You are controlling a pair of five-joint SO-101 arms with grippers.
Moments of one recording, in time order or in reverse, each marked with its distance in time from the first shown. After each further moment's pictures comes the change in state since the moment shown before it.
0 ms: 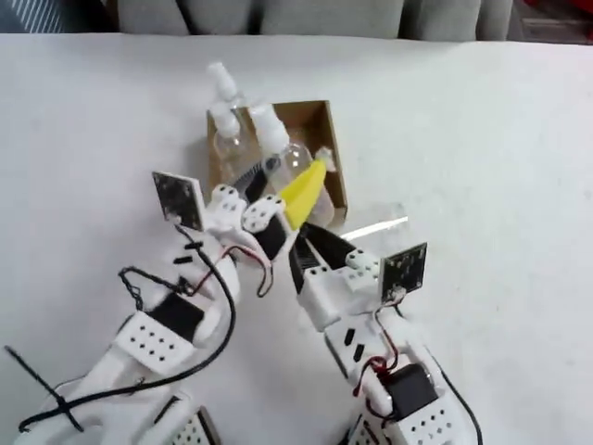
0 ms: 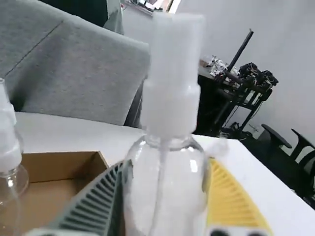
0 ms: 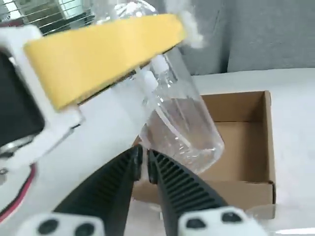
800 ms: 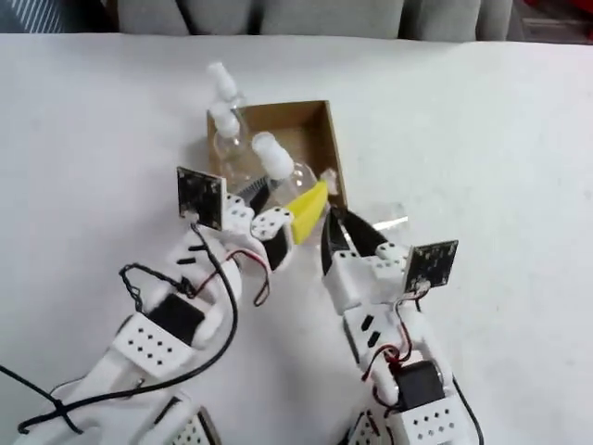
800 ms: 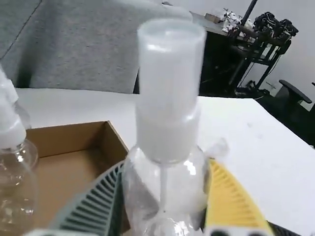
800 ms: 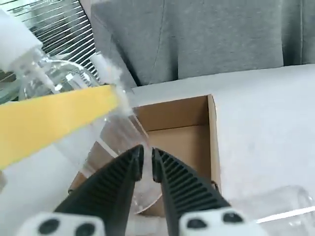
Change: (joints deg) left arm 1.1 -1.4 -2.0 12.7 -5.5; right arm 9.6 0.1 0.0 0.1 -0.1
